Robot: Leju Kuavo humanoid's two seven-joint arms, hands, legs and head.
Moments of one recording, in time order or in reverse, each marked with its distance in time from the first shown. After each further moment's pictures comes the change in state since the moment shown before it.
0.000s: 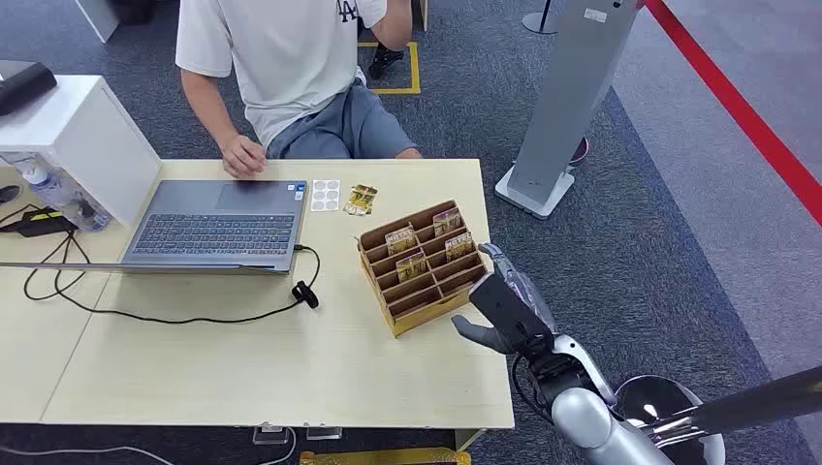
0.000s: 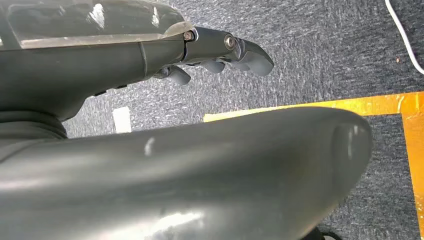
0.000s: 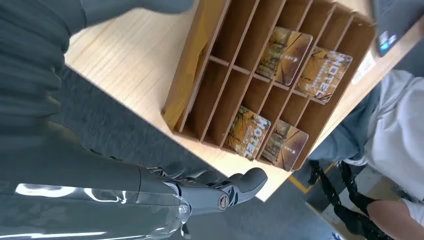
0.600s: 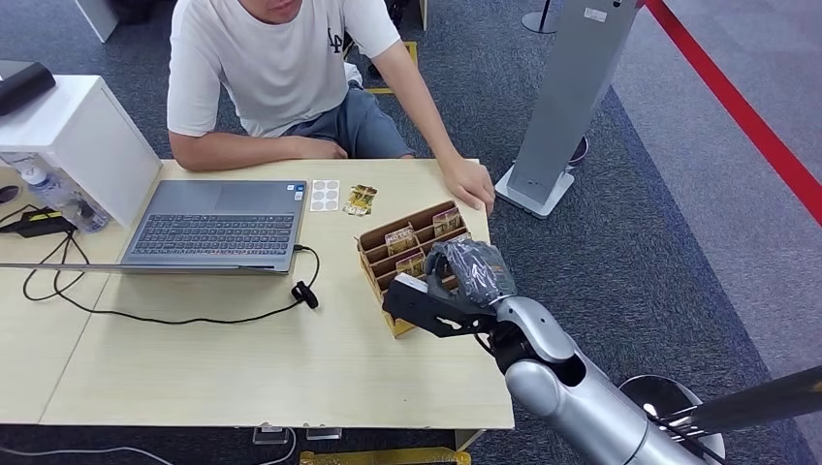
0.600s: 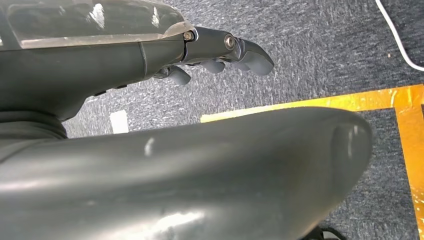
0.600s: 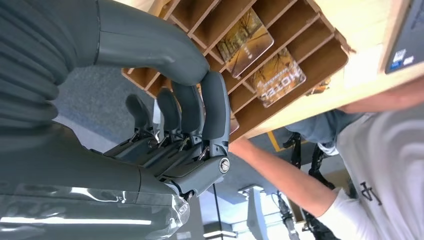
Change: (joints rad) left arm -0.007 0.000 0.000 0.000 -0.022 -0.015 -0.003; right arm -0.233 0.078 0.183 0.078 0.327 0.183 0.113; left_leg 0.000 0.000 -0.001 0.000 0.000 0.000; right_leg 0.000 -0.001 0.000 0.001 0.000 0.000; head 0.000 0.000
